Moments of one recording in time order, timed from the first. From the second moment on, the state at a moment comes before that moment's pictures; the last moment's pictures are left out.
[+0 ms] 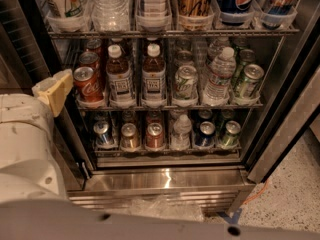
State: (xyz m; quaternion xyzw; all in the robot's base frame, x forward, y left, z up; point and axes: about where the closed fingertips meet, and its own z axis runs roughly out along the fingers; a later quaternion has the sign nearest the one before) arm 0.434 0.239 1.005 -0.11 0.70 0.20 0.67
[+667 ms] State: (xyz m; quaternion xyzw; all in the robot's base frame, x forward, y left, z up) arm 0.468 0.208 1.028 -0.13 0.70 0.12 0.69
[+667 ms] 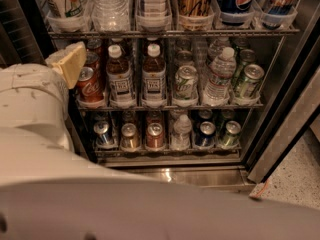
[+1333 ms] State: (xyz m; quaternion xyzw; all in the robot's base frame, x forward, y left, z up) arm 0.510 0.202 1.054 -0.11 0.68 0.09 0.72
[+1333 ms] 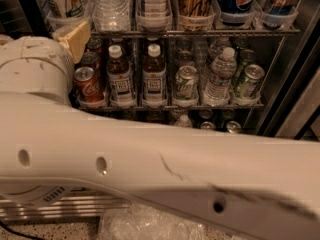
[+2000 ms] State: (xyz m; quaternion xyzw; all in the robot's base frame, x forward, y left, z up) arm 0.524 0.194 1.075 -0.04 0.65 0.03 0.76
